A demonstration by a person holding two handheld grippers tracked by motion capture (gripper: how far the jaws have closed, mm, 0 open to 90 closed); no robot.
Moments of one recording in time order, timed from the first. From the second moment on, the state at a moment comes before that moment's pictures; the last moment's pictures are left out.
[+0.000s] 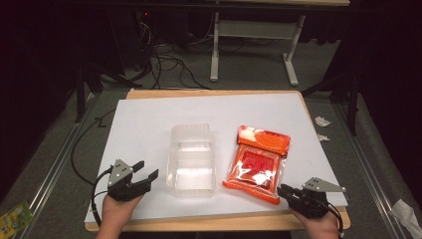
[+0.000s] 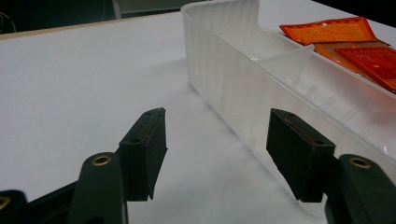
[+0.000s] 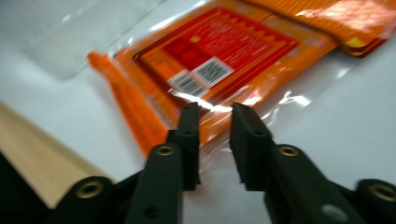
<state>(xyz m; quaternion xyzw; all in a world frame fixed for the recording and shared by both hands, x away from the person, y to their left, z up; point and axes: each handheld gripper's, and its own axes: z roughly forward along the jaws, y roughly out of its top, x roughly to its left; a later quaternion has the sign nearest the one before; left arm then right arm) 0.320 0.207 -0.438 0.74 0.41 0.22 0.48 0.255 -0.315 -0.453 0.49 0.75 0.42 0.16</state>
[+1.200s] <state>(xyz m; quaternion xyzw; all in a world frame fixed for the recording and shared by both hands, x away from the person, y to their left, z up) 0.285 0.241 -0.451 0.73 0.47 0.25 0.44 0.424 -0.369 -0.465 0.60 0.64 0.45 0.17</state>
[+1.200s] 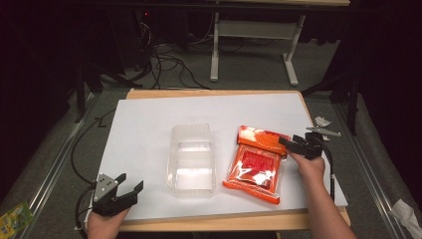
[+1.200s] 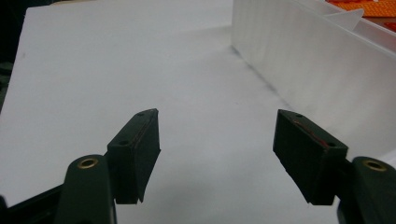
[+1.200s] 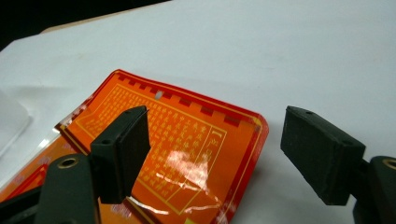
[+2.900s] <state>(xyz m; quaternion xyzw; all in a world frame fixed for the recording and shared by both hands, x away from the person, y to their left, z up) 0.275 0.241 -0.441 0.71 0.47 0.24 0.47 0.408 -0.346 -0.434 0.52 0.67 0.48 0.23</state>
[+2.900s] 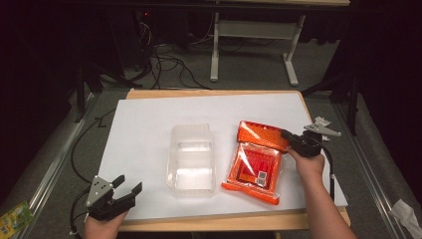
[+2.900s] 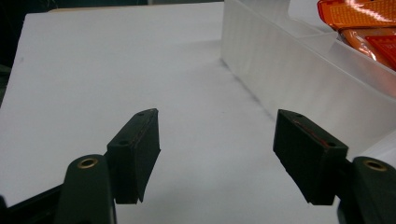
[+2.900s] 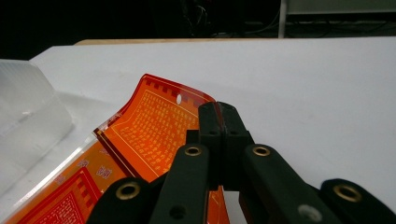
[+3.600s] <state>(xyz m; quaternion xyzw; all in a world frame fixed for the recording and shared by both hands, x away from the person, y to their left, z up) 0.269 0.230 -0.431 0.72 0.44 0.24 0.48 0.375 -0.313 -0.379 0.44 0.66 0.55 0.28</state>
